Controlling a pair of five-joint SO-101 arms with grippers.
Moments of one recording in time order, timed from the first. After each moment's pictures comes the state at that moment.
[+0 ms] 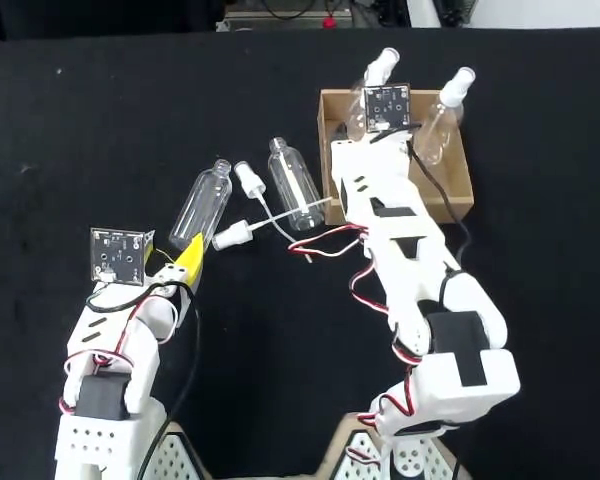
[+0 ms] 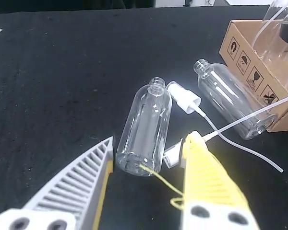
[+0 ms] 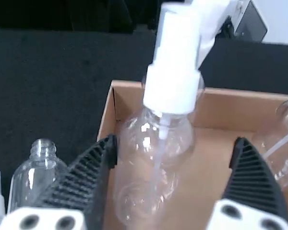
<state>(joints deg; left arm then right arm) 0.2 -103.7 93.3 38.1 -1.5 -4.4 6.0 40.4 -11.1 2.8</state>
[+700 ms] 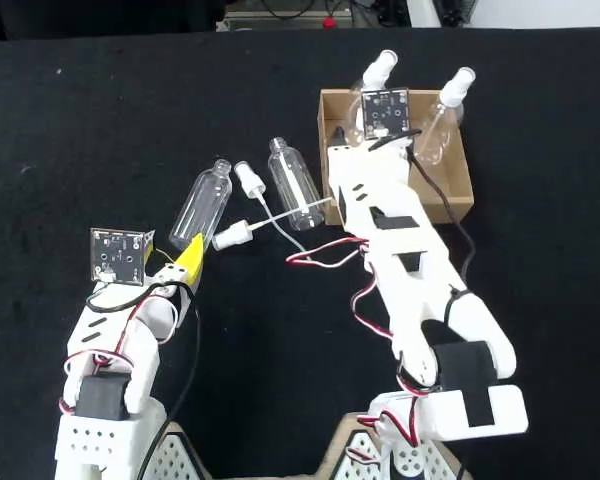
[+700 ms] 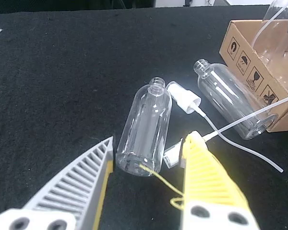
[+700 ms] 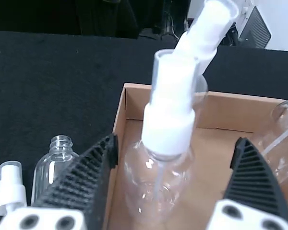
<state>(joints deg) 0.2 -103.7 93.3 38.1 -1.5 -5.7 -3.2 46.1 -9.7 2.8</state>
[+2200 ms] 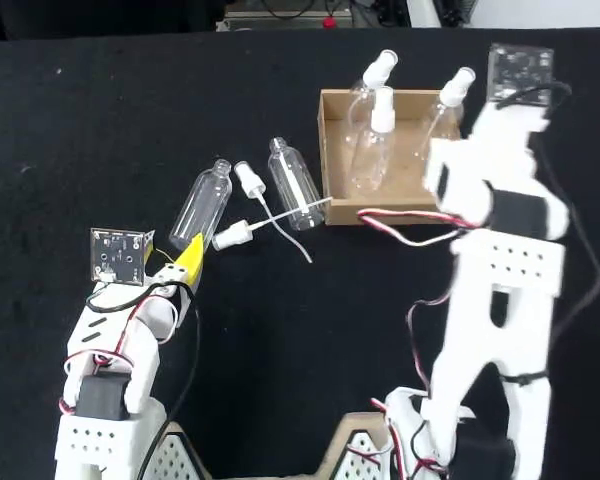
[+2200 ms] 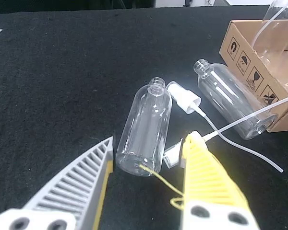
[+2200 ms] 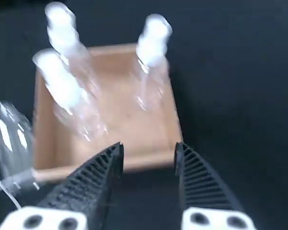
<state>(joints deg) 0.2 -103.7 93.3 38.1 -1.5 13.9 -27.4 19.6 62.5 4.4</state>
